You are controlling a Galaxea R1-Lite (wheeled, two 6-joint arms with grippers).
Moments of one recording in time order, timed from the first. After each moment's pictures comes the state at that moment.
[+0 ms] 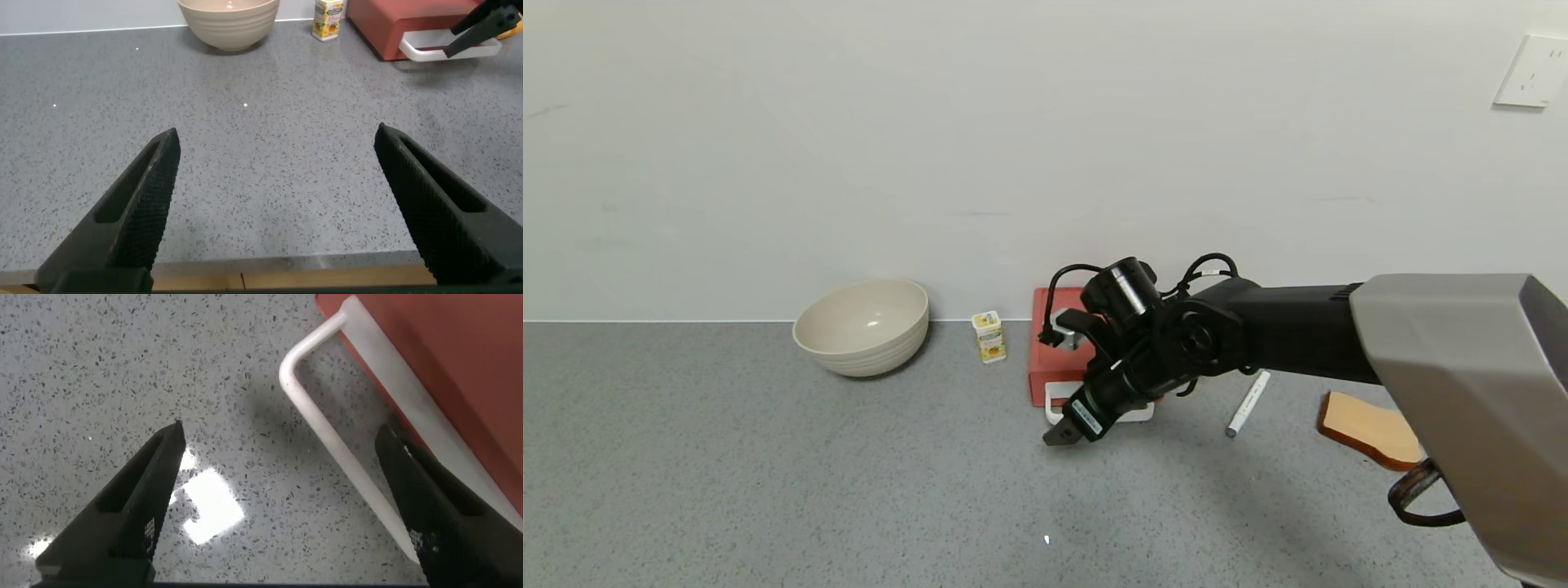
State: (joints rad) left arm 0.00 0.00 0.00 0.01 -0.01 0.00; right arm 0.66 2.38 -1.97 0.48 0.20 -0.21
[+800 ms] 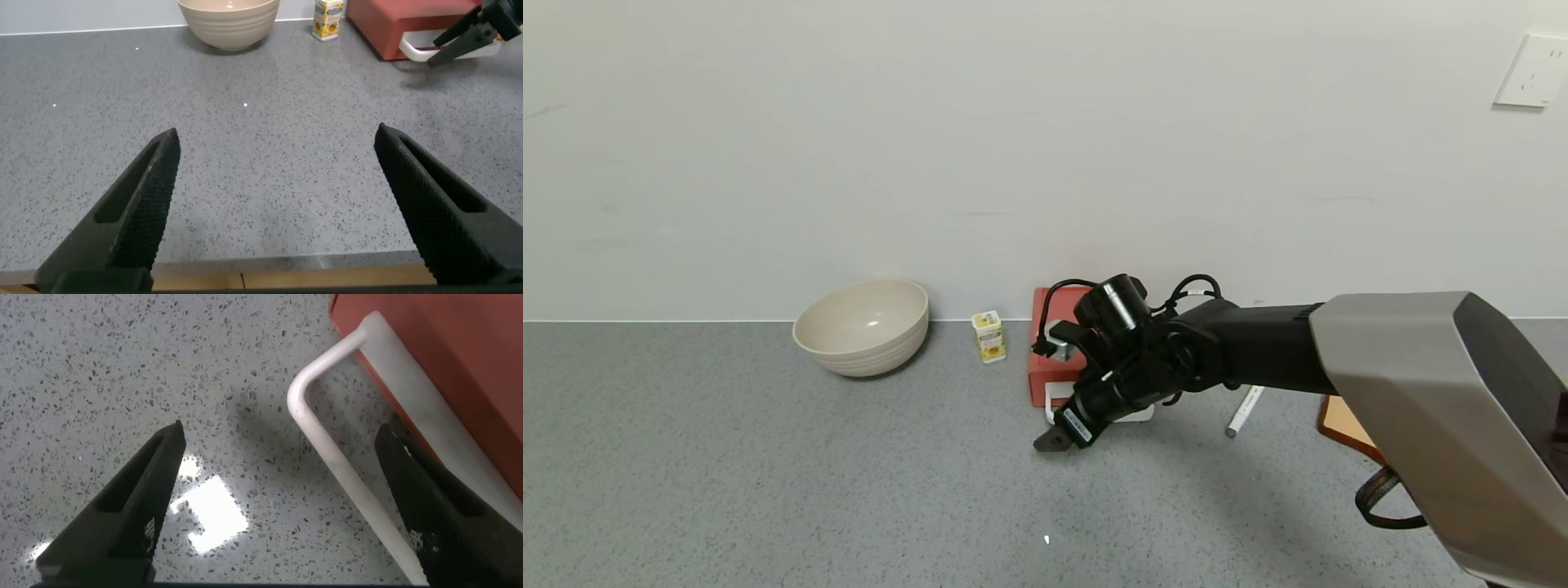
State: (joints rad) left arm 0.00 0.00 0.00 0.01 -0.01 0.00; right arm 0.66 2.43 -1.97 0.40 0.24 -0.21
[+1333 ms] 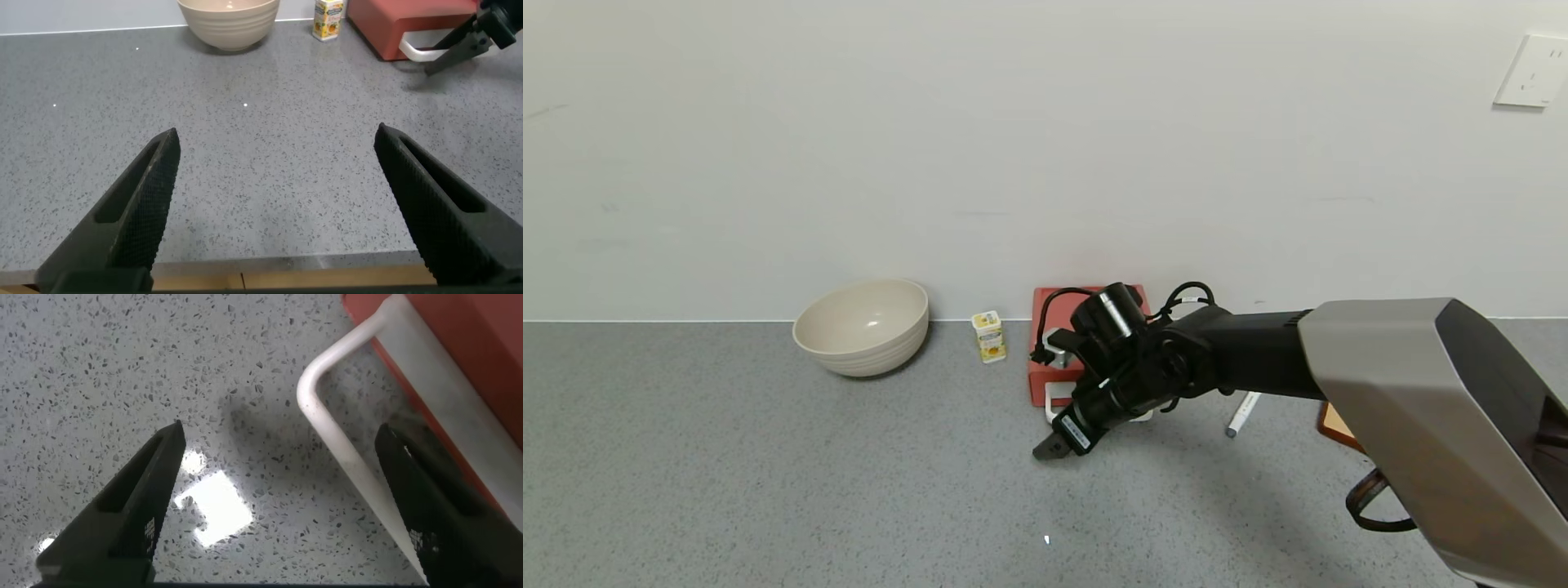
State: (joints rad) left arm 0.00 0.00 0.00 0.01 -0.01 0.00; right arm 0.66 2.45 -1.97 0.41 0.24 -0.20
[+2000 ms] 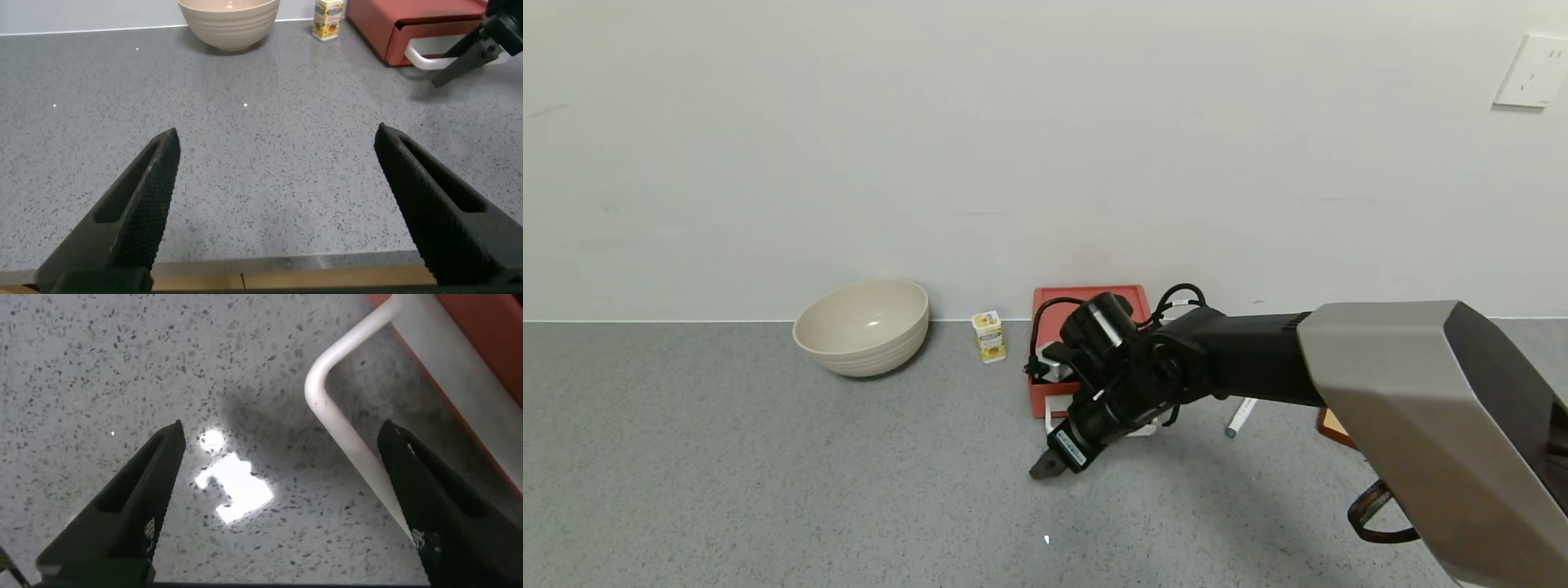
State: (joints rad) left arm 0.00 0.00 0.00 0.01 -0.01 0.00; right arm 0.70 2.44 -1.97 0.52 0.24 -0.12
